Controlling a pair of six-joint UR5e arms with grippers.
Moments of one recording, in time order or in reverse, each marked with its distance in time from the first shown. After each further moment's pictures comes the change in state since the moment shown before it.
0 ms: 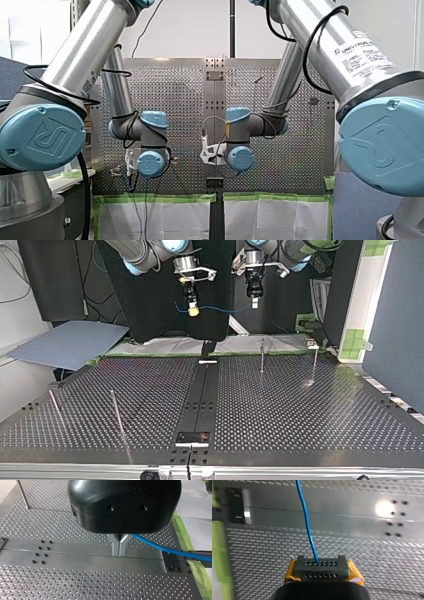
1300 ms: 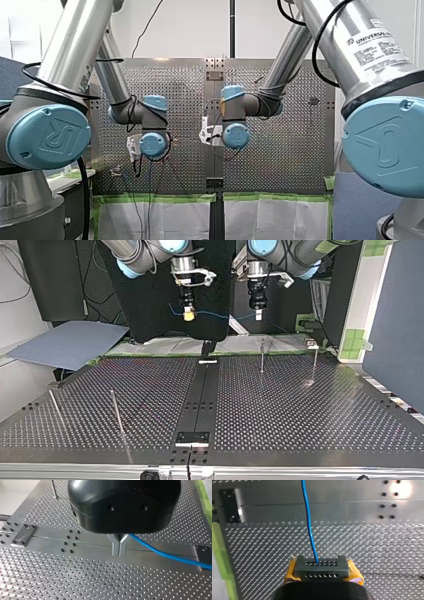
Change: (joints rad) left arm 0.072 0.145 0.053 -0.170 0.060 -0.091; right arm 0.013 -0.139 -0.055 0.217 0.075 0.146
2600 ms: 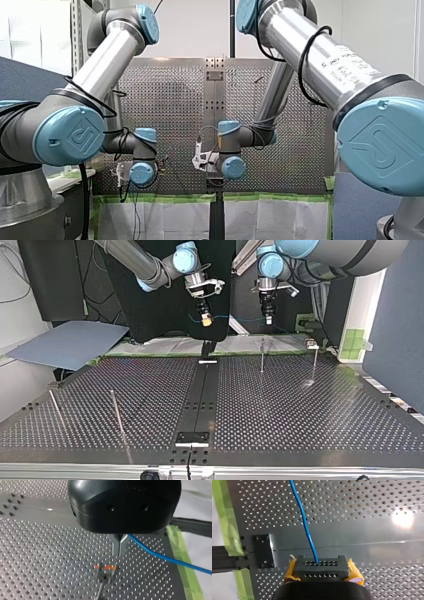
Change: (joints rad) left arm 0.214 -0.357 0.044 0.212 0.153 0.066; right arm -0.030 0.306 -0.137 -0.170 -0.221 0.043
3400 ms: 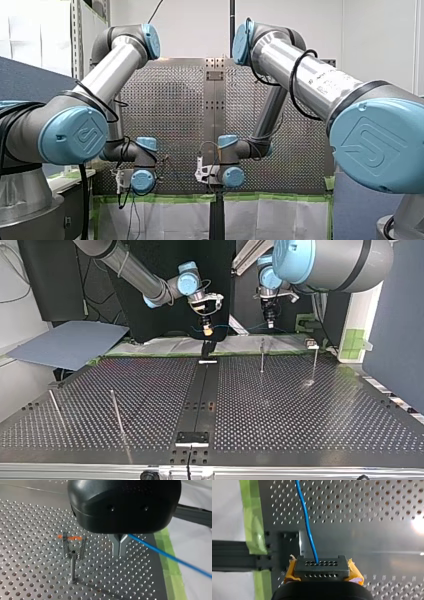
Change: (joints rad) left arm 0.055 -0.112 0.105 -0.050 0.024 0.024; right arm -0.060 0.187 -0.227 0.130 -0.087 -0.036
